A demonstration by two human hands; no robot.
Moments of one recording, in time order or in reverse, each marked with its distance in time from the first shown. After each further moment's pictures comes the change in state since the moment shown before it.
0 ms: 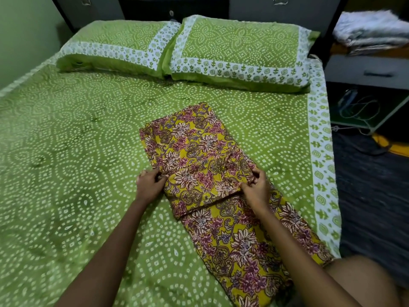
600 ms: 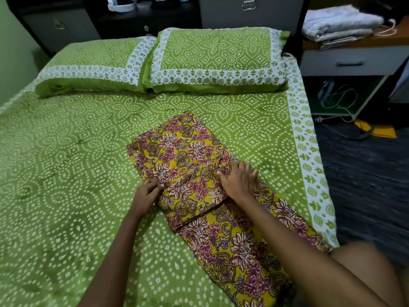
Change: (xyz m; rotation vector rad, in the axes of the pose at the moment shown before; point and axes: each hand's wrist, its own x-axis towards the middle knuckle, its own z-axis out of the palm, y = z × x) left_hand 0.002 0.014 -0.013 -0.217 -0.169 0.156; right_hand 0.021 -0.024 0.021 -0.914 0.049 -0.301
